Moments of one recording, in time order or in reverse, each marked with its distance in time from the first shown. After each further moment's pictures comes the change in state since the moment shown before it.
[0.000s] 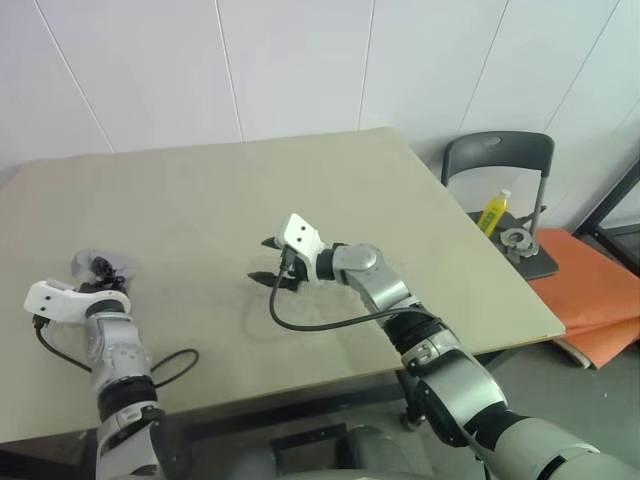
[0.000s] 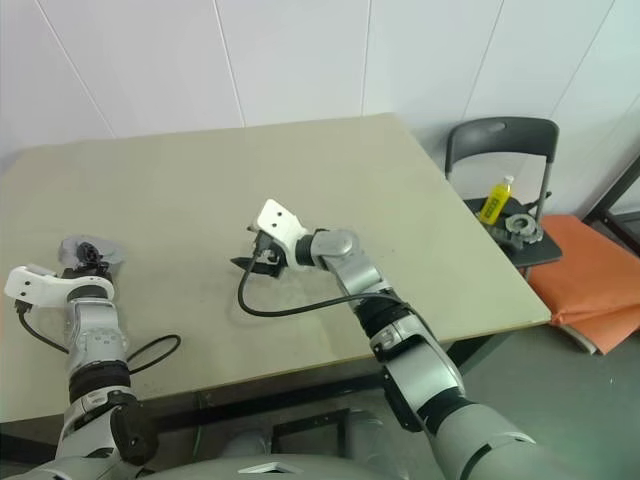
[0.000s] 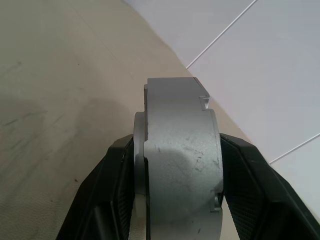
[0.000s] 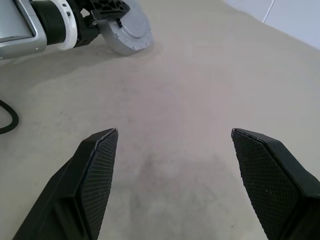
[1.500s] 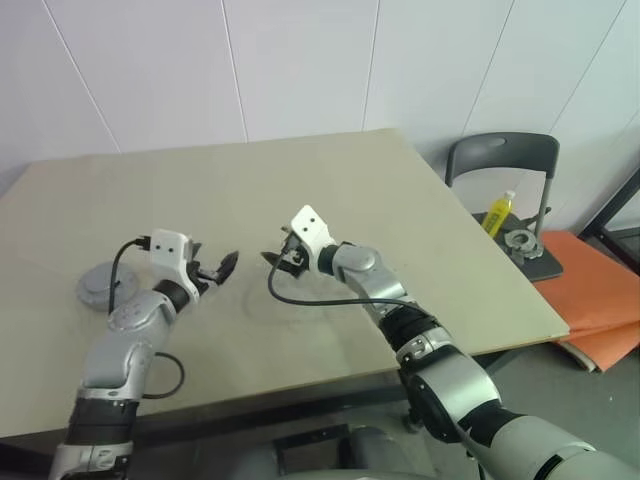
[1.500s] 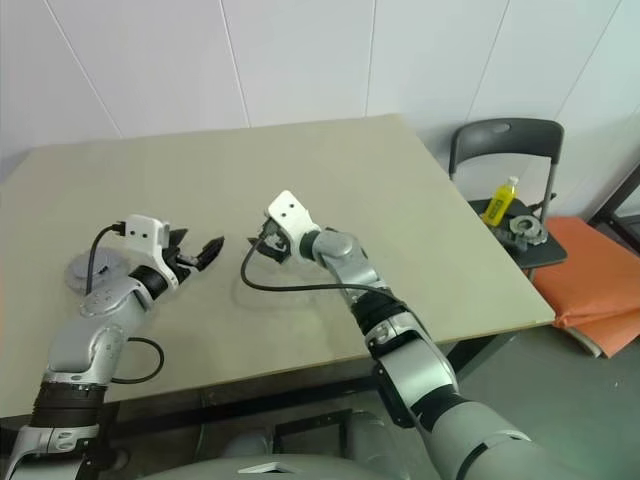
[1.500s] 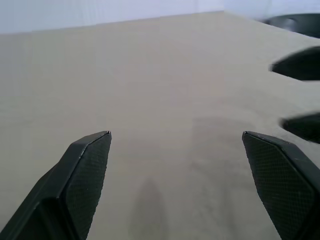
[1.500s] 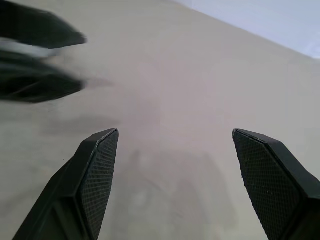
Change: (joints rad) left arm 0.225 0.252 -0.626 -0.563 0.269 0.393 -0.387; right arm -0.030 0.035 -0.092 0.153 -0.023 -0.043 -0.297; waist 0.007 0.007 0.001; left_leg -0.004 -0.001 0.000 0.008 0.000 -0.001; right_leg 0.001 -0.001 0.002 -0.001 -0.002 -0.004
